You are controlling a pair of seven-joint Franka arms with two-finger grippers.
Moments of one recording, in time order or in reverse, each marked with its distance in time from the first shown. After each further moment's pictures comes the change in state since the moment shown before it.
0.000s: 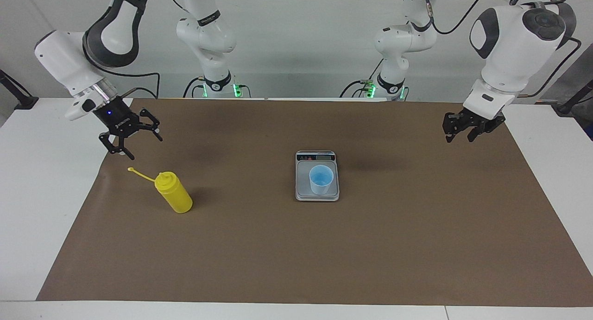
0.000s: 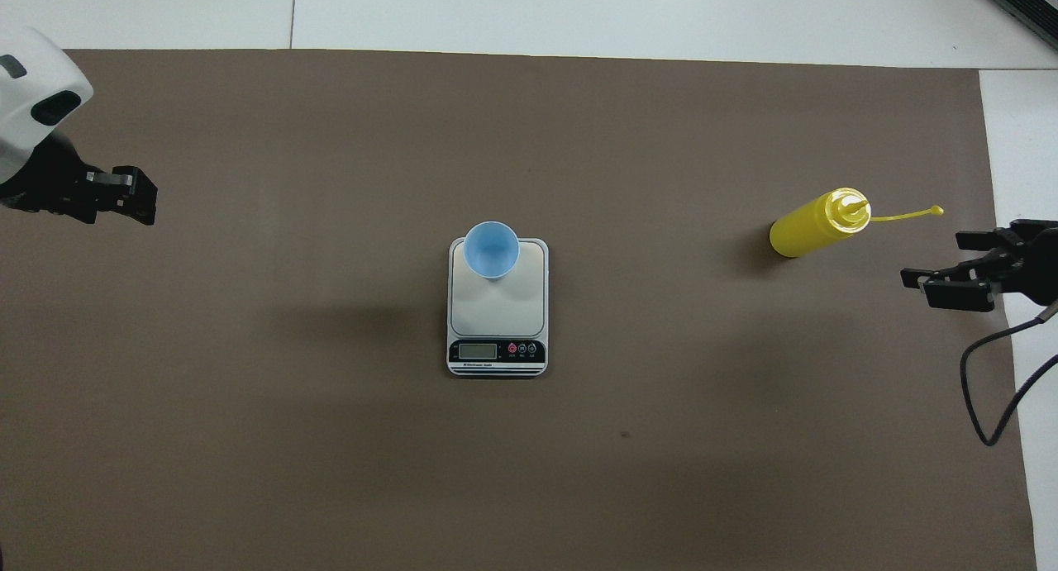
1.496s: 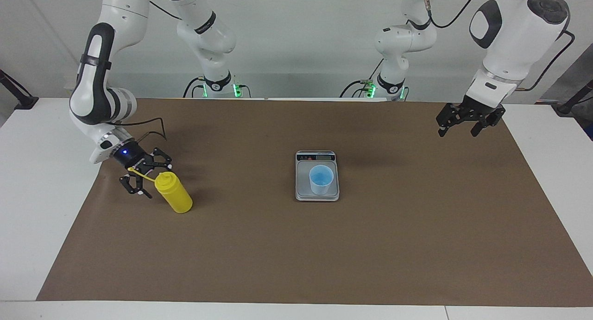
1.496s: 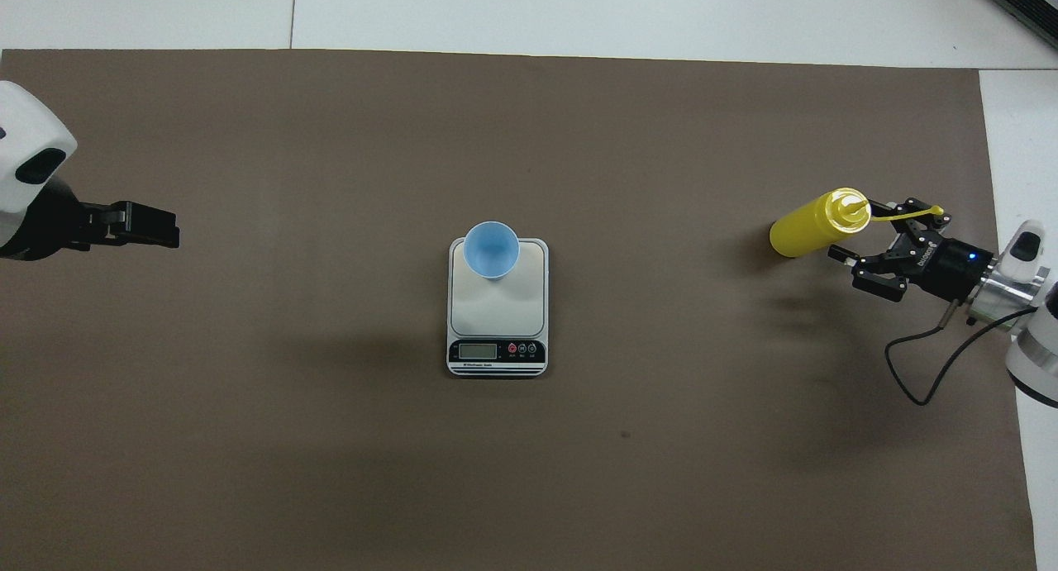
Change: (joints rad) left arm 0.012 -0.042 0.001 -0.030 -0.090 0.068 0.000; right arm -0.017 0.320 0.008 0.003 0.723 -0.023 -0.779
